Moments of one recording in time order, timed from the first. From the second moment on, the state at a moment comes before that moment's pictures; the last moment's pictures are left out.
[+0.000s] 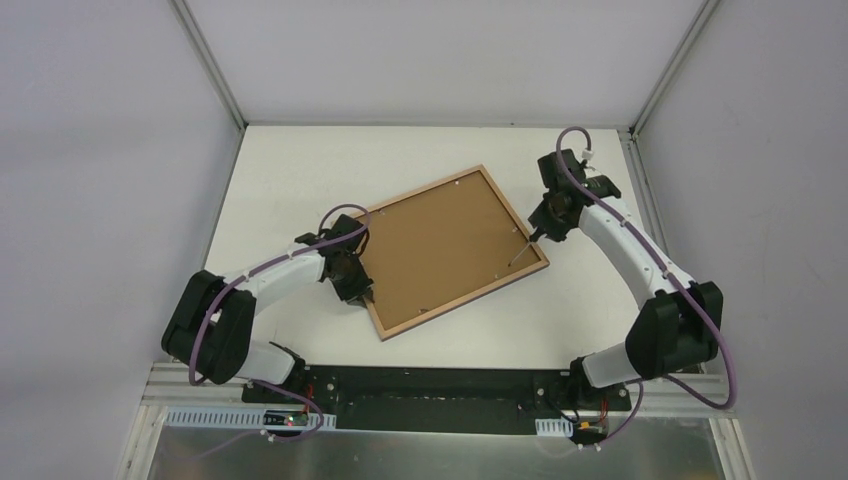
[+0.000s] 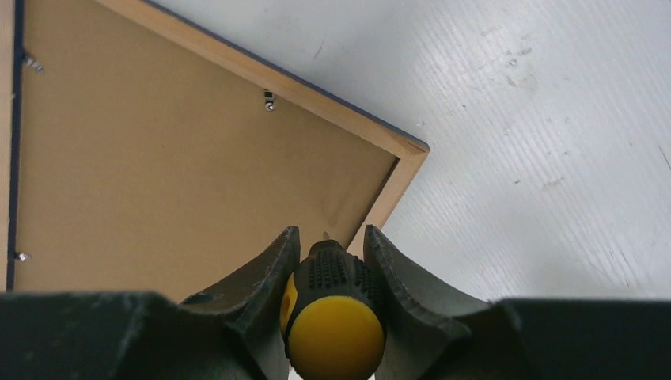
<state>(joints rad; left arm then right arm) -0.47 1.41 0.74 -0.63 0.06 -0.94 0.32 1.43 1.23 -0.91 0.30 0.91</state>
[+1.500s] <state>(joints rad) -0.42 1.50 0.83 -0.70 0.02 -0.81 0.29 1.52 1.45 -1.03 0.01 0.75</state>
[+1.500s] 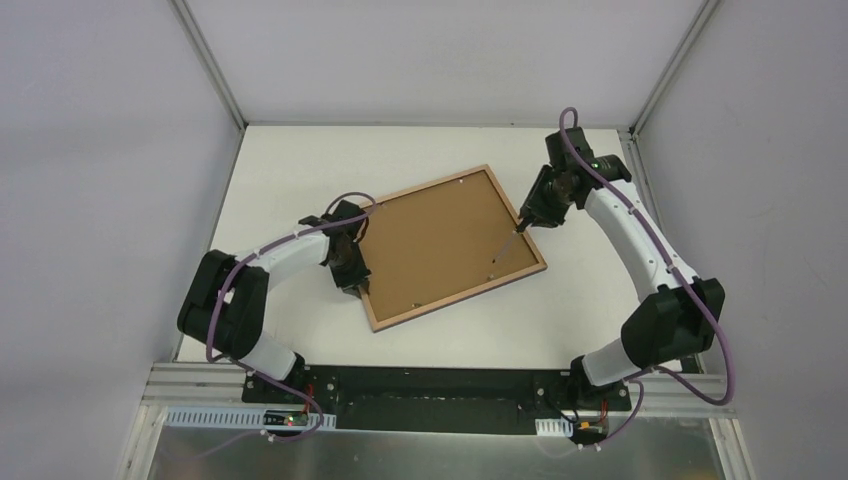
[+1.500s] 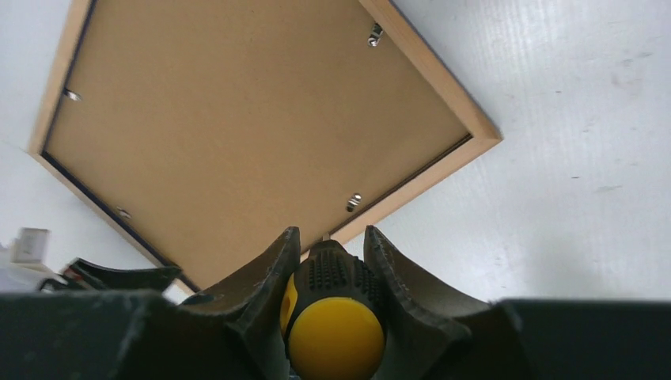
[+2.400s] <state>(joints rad) -0.06 1.56 1.08 -0.83 0.06 -0.66 0.32 1.54 1.47 -1.10 0.09 0.48</state>
